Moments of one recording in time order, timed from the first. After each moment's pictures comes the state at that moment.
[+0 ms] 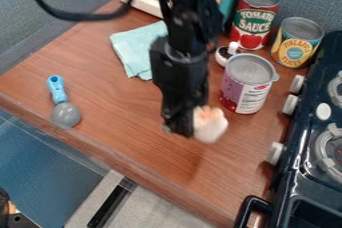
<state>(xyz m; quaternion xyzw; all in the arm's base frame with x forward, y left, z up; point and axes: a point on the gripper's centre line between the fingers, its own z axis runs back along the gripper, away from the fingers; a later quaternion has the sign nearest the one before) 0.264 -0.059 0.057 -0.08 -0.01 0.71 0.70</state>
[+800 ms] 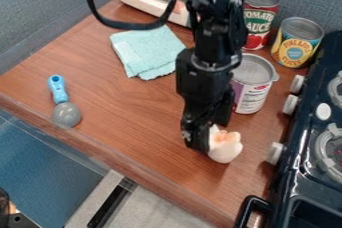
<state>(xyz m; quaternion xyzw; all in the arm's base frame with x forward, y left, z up) 0.277 -0.075 0.048 -0.06 0.03 0.69 0.72</state>
